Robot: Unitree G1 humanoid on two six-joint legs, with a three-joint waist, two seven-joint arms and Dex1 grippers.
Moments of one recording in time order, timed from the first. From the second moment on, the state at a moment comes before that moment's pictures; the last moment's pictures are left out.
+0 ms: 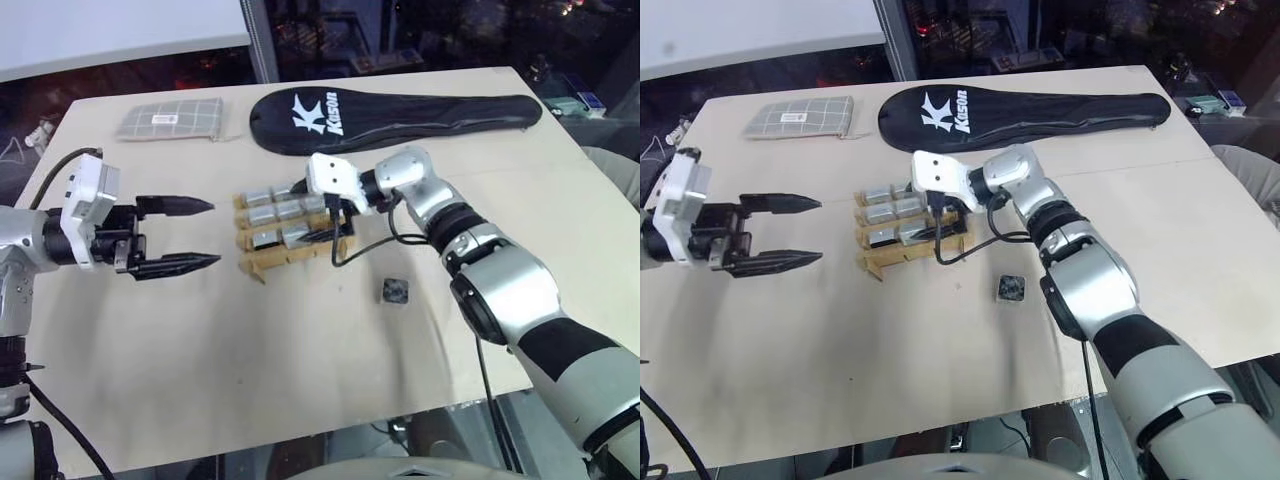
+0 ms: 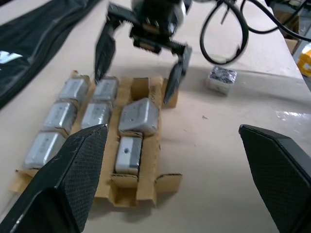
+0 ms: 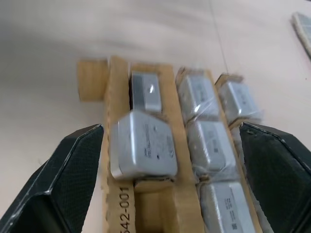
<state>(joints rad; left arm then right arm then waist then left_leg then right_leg) -0.35 1.08 0.29 0.14 -0.61 0.32 -1.53 -1.34 0.00 0.23 1.27 -0.17 -0.40 1.19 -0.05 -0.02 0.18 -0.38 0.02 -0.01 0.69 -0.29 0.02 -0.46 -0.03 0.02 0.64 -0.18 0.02</state>
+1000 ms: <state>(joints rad) -0.35 1.08 0.28 0.14 -0.59 0.32 -1.54 -1.32 0.01 0.24 1.27 -0.20 -0.39 1.21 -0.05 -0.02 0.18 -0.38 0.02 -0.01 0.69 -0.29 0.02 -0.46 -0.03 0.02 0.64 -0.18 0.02</state>
